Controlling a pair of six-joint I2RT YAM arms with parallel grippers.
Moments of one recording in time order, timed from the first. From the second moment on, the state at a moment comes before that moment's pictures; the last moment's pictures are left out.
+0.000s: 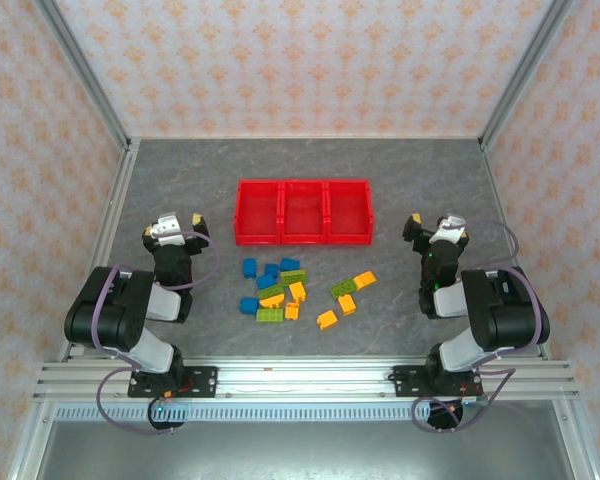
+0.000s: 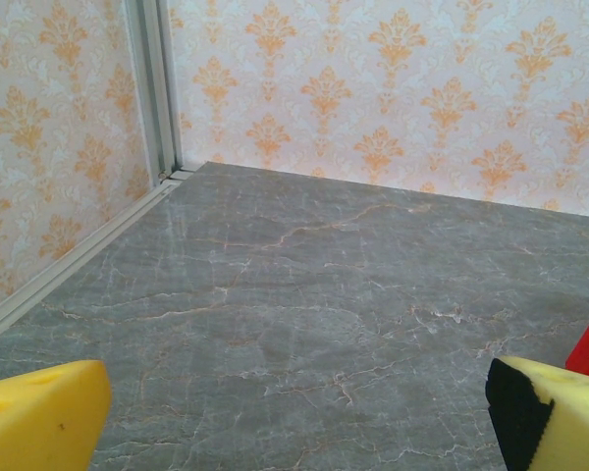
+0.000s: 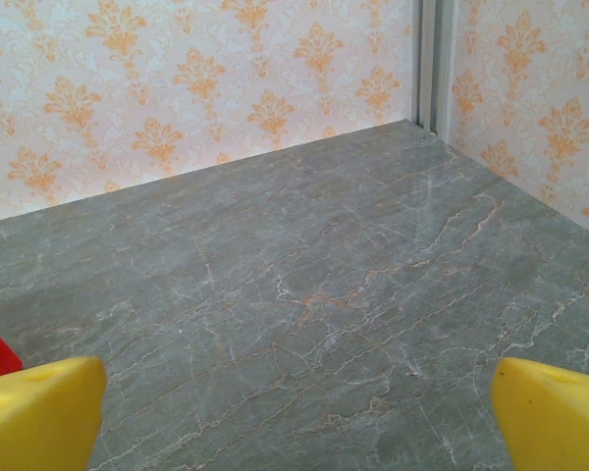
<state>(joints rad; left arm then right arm) -0.02 1.54 0.20 1.25 -0.34 -0.09 0.06 1.52 0.22 1.15 0.29 0.19</state>
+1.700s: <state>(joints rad) -0.25 0.64 0.60 -0.42 -0.15 -0.46 0.50 1.30 0.82 -0.69 0.17 1.16</state>
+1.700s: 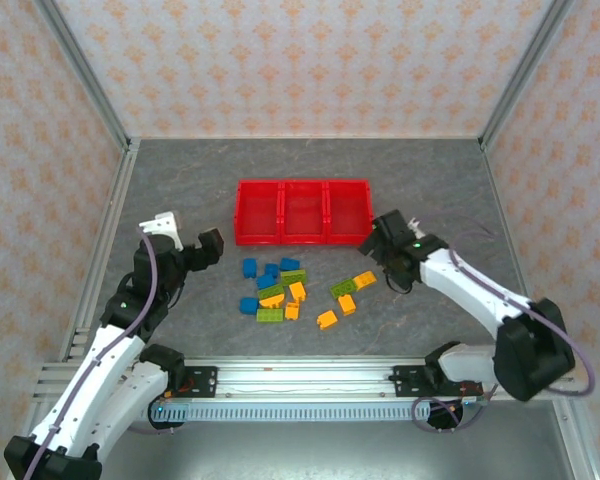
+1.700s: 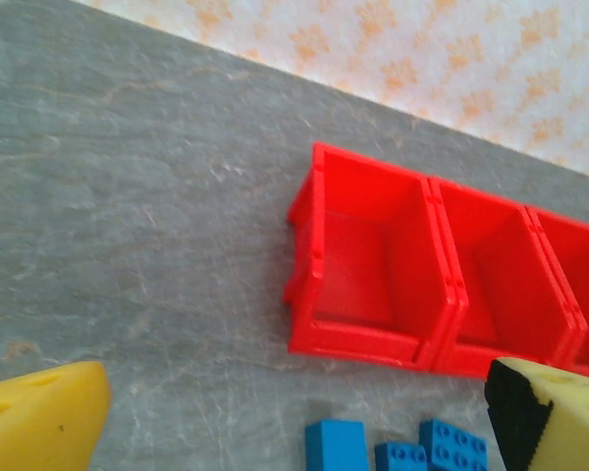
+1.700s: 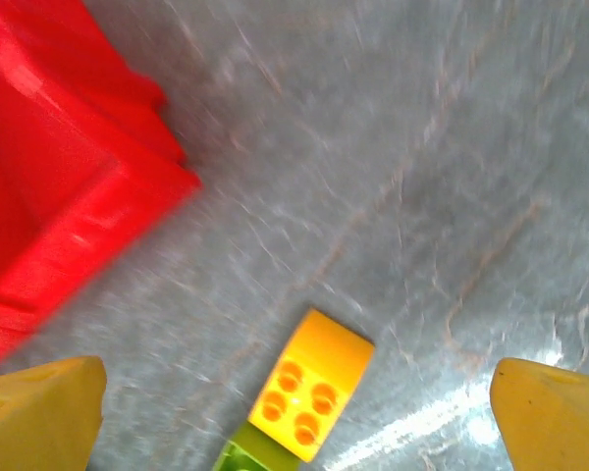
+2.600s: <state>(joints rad) -0.25 0.63 0.56 -0.38 0.05 -0.44 0.68 1.60 0.89 -0.70 0.32 1.36</state>
